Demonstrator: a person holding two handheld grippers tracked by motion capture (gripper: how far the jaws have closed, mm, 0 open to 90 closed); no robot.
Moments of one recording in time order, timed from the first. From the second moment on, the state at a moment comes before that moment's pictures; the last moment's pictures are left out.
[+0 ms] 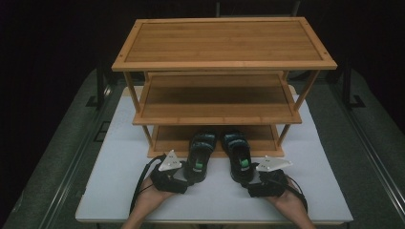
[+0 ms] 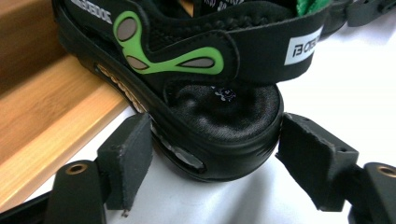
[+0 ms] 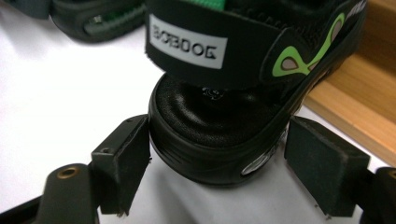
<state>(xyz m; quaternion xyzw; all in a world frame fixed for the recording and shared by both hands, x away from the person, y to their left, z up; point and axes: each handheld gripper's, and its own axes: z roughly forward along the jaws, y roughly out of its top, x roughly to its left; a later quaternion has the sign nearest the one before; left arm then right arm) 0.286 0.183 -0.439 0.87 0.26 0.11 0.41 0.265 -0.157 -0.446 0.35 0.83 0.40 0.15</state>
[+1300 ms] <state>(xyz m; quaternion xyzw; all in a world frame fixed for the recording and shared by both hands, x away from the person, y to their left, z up) 0.320 0.158 -0.429 0.85 0.28 0.10 0.44 0.293 -0.134 -0.435 0.35 0.82 0.42 0.16</state>
